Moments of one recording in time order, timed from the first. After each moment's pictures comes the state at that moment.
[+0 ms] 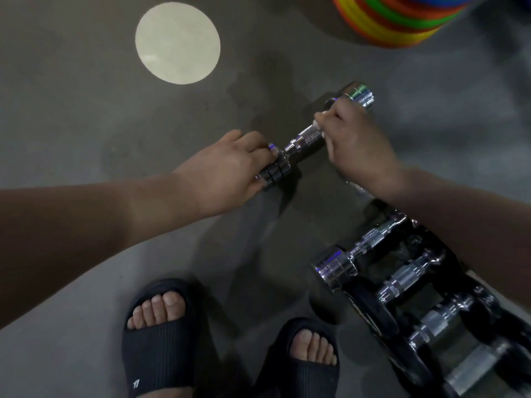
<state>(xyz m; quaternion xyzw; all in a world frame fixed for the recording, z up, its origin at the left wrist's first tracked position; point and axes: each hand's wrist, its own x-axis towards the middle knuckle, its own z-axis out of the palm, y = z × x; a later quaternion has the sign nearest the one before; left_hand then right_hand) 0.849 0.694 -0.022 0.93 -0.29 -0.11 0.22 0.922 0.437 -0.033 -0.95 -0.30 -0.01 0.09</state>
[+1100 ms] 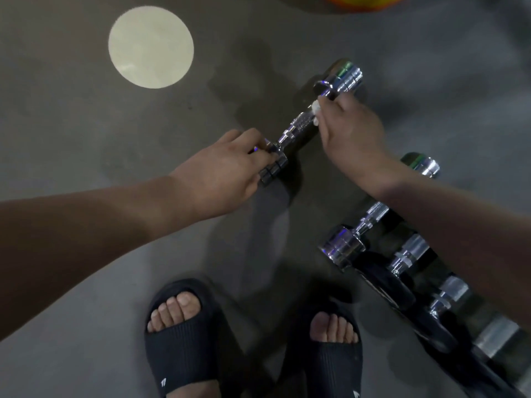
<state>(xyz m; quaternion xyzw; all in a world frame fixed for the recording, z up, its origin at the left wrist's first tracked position) 0.846 0.685 -0.022 0.91 -0.36 -0.11 0.20 0.887 0.432 -0.043 -0.99 -0.13 -0.04 0.06</state>
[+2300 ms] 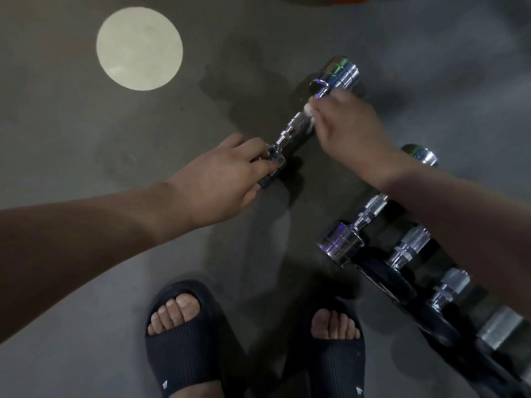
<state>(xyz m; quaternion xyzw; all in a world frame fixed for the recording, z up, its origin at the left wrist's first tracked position) 0.843 0.679 -0.023 0.88 -0.43 -0.11 0.16 0.885 0.422 -0.035 -0.98 -0.16 0.00 0.13</state>
